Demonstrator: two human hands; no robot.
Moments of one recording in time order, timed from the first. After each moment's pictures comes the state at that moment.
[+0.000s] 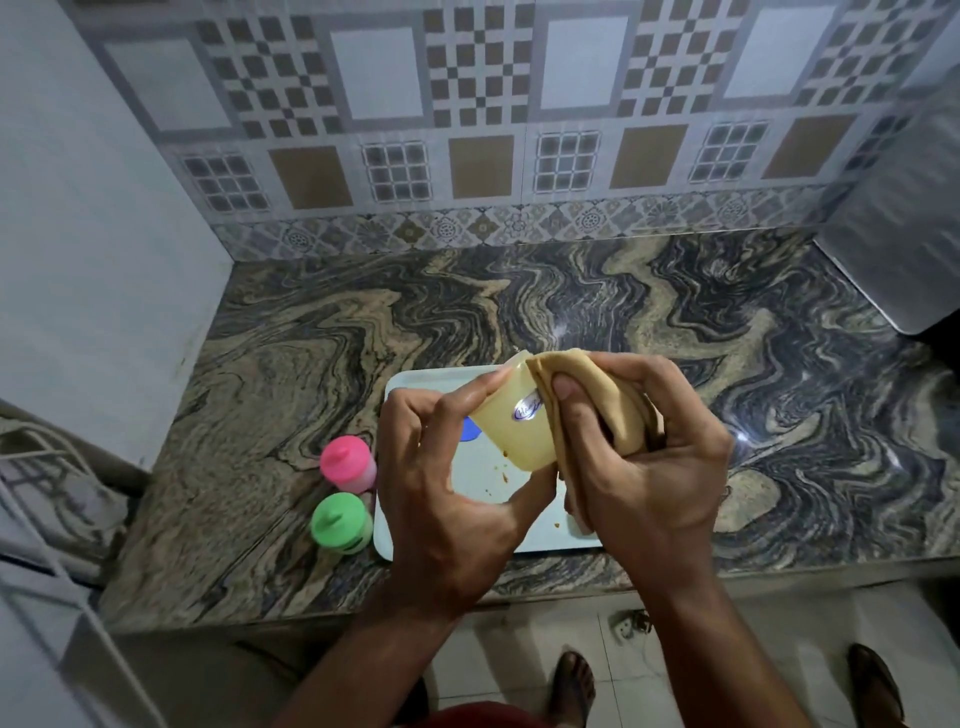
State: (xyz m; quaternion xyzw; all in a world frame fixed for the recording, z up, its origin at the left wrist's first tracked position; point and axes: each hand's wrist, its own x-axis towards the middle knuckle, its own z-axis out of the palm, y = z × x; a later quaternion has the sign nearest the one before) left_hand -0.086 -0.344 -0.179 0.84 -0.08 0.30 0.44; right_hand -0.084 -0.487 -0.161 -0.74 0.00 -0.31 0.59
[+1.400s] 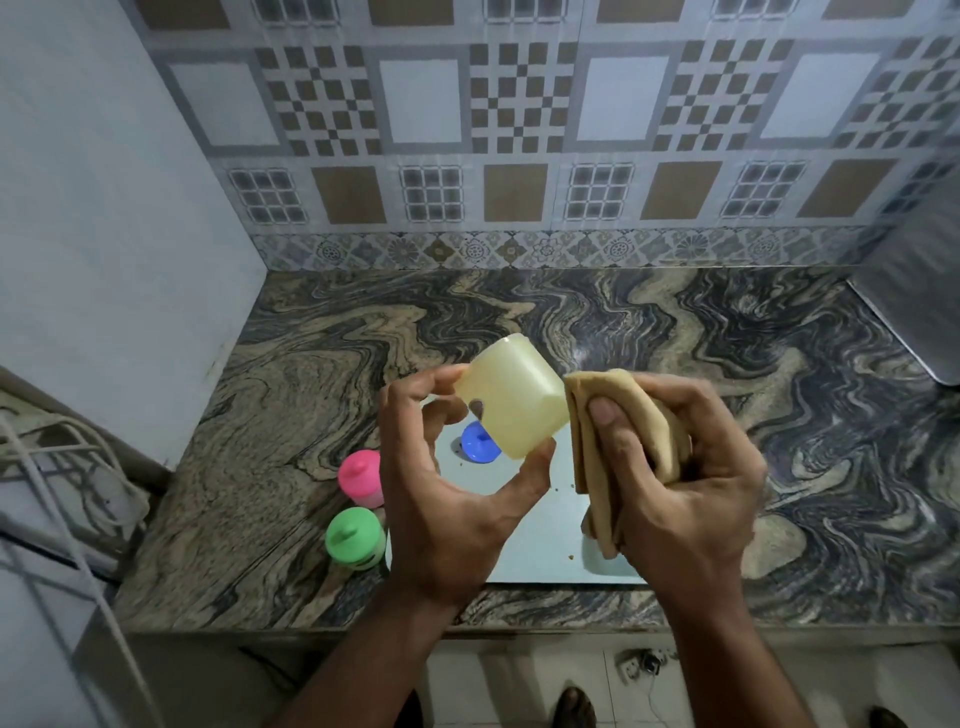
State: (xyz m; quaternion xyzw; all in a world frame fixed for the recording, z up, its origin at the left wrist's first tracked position) left_hand -0.064 -0.332 -0.178 0.74 -0.05 0.28 0.61; right_hand -0.072 -0.489 -0.154 -0.69 -0.04 -0.29 0.66
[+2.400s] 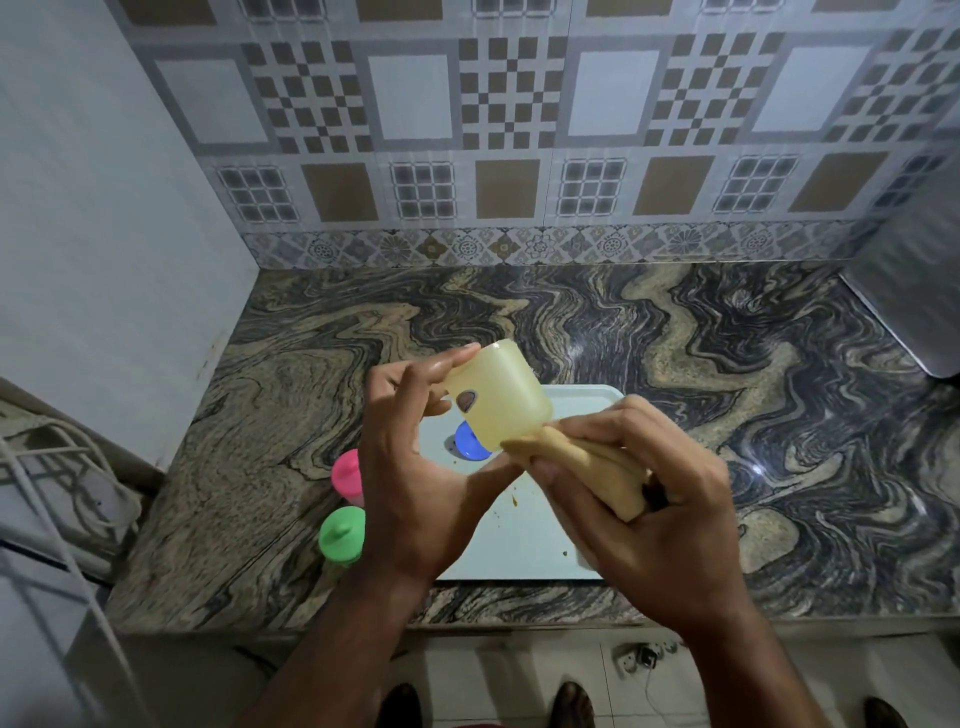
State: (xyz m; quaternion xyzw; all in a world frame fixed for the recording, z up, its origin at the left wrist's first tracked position) left_hand -0.055 -0.318 -0.166 0.81 -0.09 0.26 0.52; right_hand -0.079 -0.504 -0.155 -0.79 -0.19 -0.25 0.52
